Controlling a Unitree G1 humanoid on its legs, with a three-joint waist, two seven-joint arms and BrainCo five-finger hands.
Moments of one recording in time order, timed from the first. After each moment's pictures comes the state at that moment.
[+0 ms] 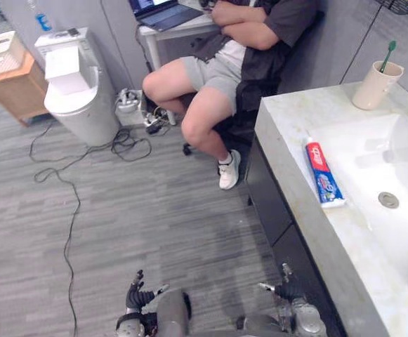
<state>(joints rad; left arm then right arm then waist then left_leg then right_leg) 0.26 0.03 0.11 0.65 0.04 -0.20 0.13 0.25 -0.05 0.01 0.56 -0.11 -0.15 -0.08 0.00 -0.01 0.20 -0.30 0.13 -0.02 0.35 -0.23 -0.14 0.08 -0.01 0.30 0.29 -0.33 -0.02</state>
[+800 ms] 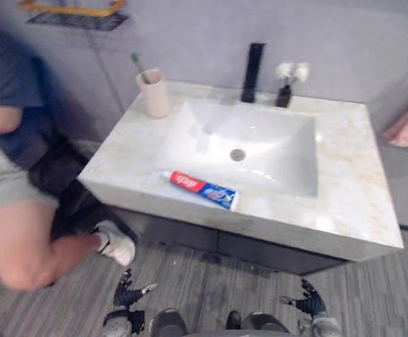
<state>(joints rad) 0.21 0.11 0.15 0.69 0.05 -0.18 0.11 0.18 -0.13 -0.18 0.81 -0.09 -0.13 -0.09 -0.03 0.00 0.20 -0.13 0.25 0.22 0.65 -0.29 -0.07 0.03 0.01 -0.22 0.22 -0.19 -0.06</state>
